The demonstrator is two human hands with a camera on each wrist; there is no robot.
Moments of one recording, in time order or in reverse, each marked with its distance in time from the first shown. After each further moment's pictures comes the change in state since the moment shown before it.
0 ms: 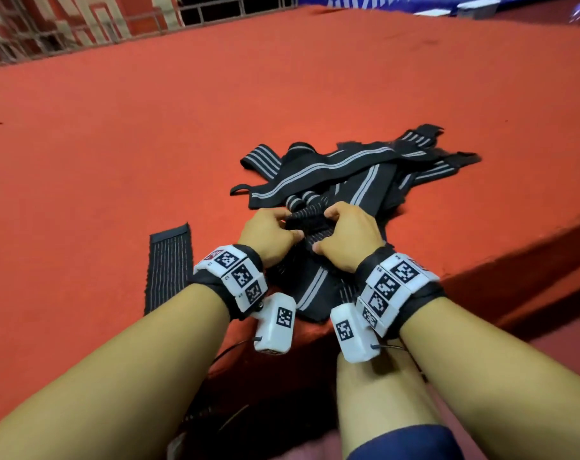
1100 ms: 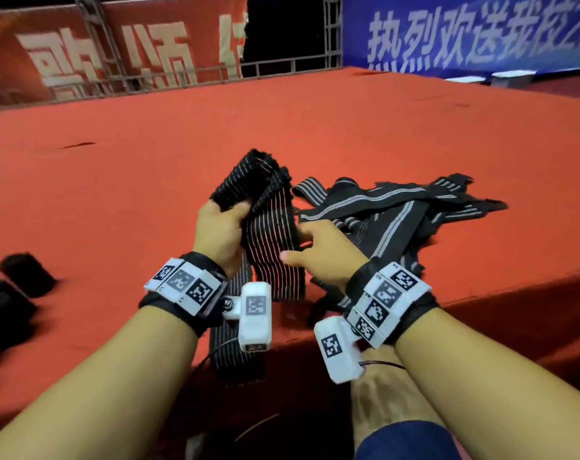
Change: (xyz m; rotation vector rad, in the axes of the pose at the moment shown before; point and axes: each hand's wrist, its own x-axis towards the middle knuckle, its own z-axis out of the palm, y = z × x) left_hand -0.115 -0.003 -0.116 -0.961 0.452 0.143; right_hand -0.074 -0.095 0.018 0.360 -0.286 -0.415
